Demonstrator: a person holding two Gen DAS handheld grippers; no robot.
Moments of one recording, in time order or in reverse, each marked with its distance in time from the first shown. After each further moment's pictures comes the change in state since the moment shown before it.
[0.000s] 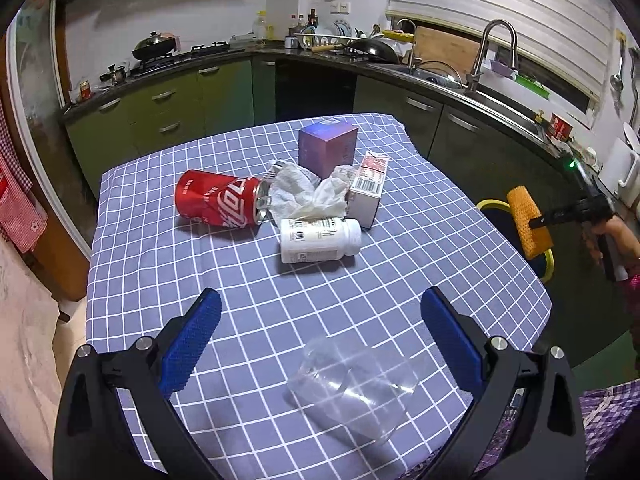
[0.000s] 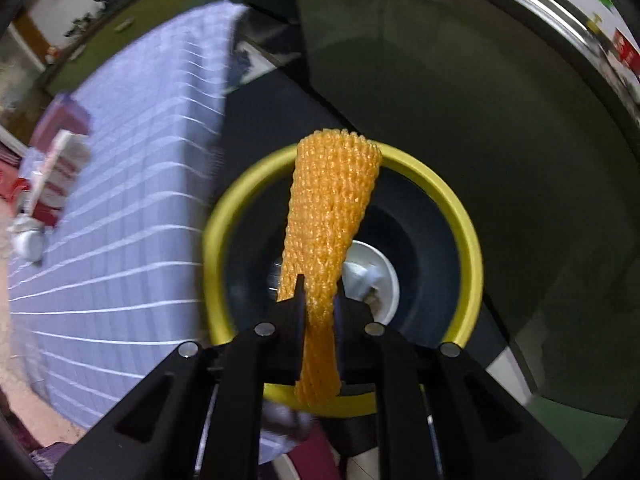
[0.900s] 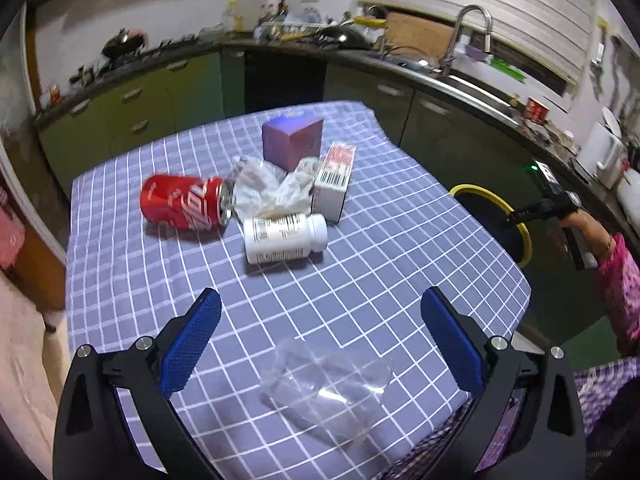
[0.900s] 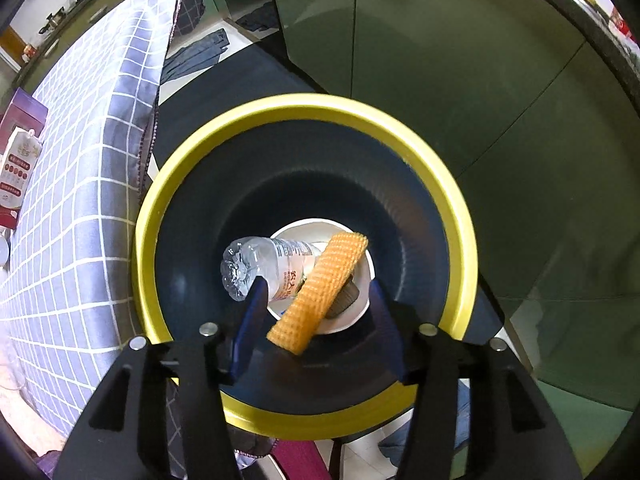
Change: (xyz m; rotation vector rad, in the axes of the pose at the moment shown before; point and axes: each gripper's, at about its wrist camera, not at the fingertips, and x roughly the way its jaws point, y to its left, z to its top) left arm 0.000 -0.010 0.010 0.074 0.034 -0.106; right arm 0.031 -0.029 0.003 0.029 0.071 -0.026
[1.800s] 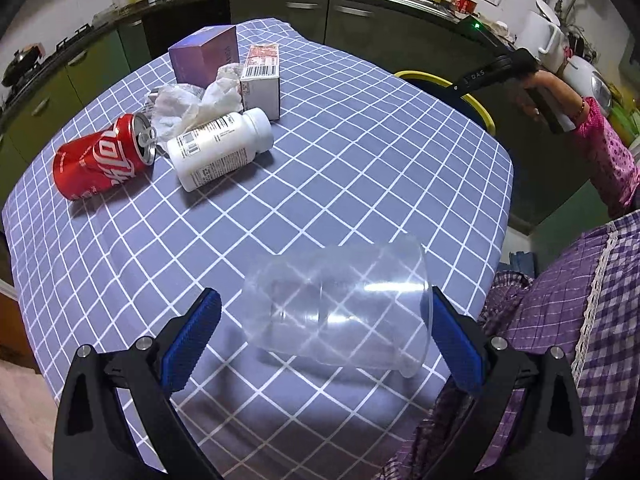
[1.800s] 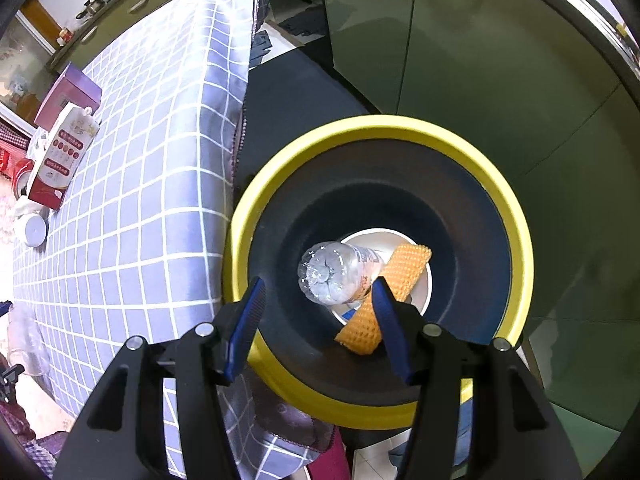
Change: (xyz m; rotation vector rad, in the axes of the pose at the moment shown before) left arm 0.056 0.008 -0.046 0.266 0.273 -0.193; right arm -0.017 0.058 -0.005 -0.080 -0.022 0.092
